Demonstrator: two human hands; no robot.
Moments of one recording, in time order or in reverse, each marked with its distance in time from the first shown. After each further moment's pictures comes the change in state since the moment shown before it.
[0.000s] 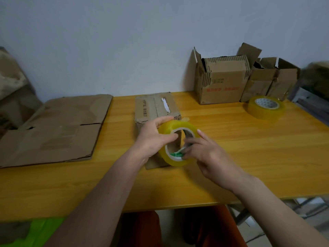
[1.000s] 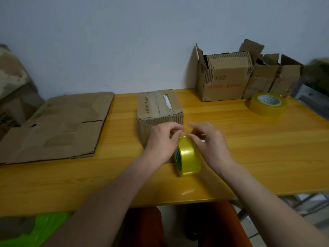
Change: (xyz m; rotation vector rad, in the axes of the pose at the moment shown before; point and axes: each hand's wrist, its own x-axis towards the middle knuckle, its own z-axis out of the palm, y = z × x) left_hand -0.008 -0.008 0.024 0.295 0.150 0.280; right_hand 0.033 -0.018 0.000 0.249 0.266 0.530
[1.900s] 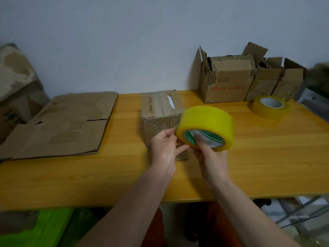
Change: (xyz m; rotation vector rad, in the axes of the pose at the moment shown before) left_hand -0.017 0.016 0.018 -1.044 0.270 -0.702; right_hand -0.033 -0.009 0.027 1.012 0.280 0.470
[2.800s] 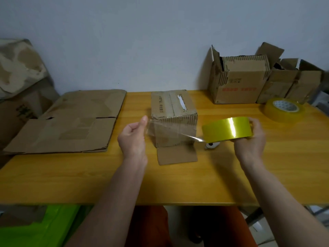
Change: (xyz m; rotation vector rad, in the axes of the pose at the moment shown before) left_hand 0.029 0.041 -0.064 0.135 0.389 0.276; right_hand 0.057 -0.027 -0.031 -0.657 0.225 -0.236
